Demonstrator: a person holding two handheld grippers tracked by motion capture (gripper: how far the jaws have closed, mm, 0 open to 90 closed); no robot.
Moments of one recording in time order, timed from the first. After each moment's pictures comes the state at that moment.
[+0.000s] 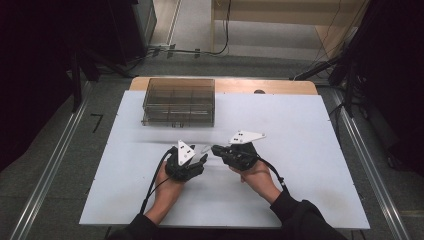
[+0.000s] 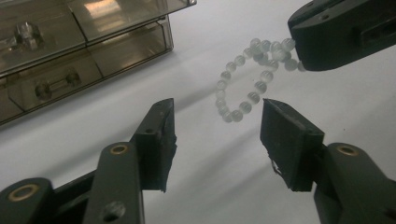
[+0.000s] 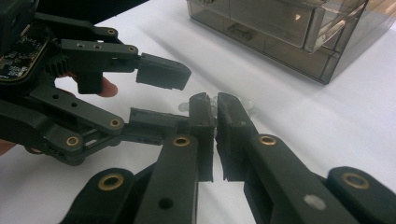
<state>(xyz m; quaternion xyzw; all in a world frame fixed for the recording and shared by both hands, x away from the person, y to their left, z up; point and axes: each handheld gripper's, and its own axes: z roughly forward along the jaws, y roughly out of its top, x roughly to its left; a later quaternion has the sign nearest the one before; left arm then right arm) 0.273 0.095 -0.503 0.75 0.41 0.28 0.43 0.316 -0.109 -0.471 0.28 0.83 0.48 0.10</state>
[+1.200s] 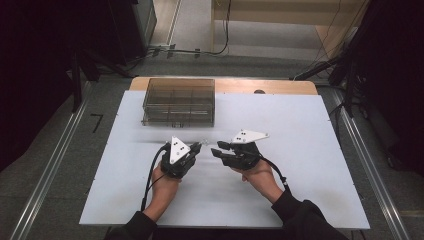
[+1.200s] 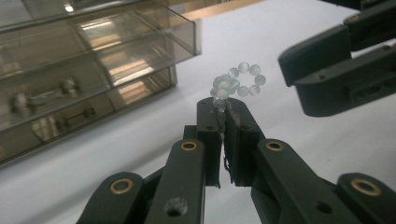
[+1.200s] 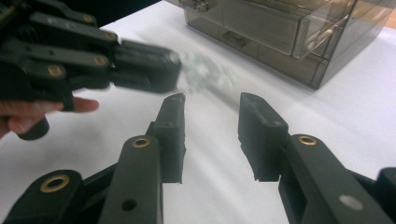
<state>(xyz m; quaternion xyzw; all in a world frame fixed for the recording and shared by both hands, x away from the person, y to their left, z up) 0.271 0.110 -0.483 0.72 0.41 0.29 0.48 0.317 -0.116 -0.468 0.28 0.82 0.48 0.10</state>
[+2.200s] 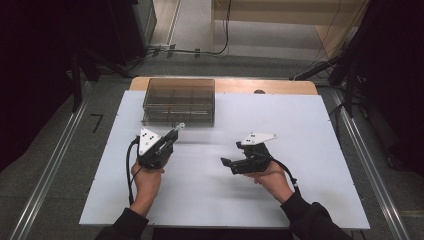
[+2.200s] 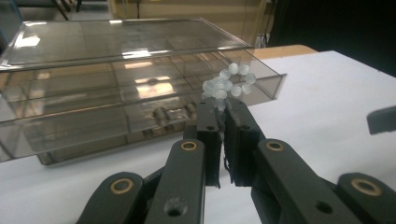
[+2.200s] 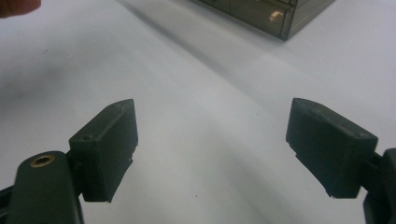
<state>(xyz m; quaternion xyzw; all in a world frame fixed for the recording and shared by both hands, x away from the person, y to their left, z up) 0.273 0.164 -0.464 0.64 0.47 0.32 0.52 0.319 -0.144 -0.477 0.31 0.84 0.43 0.10</state>
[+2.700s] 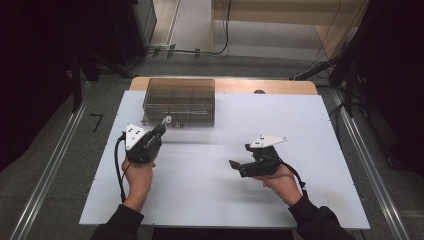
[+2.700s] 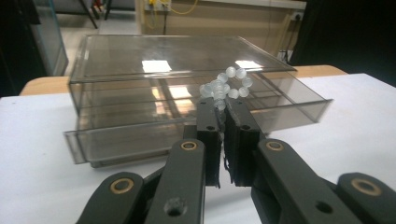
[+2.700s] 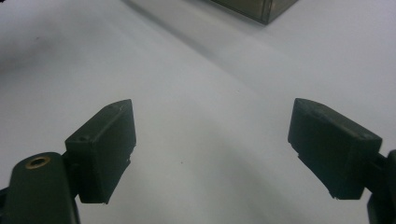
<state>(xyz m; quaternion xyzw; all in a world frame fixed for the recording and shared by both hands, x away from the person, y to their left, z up) 0.281 0.190 -0.459 0.60 0.50 0.34 0.52 0.311 -0.168 -0.474 0.31 0.84 0.42 0.11</state>
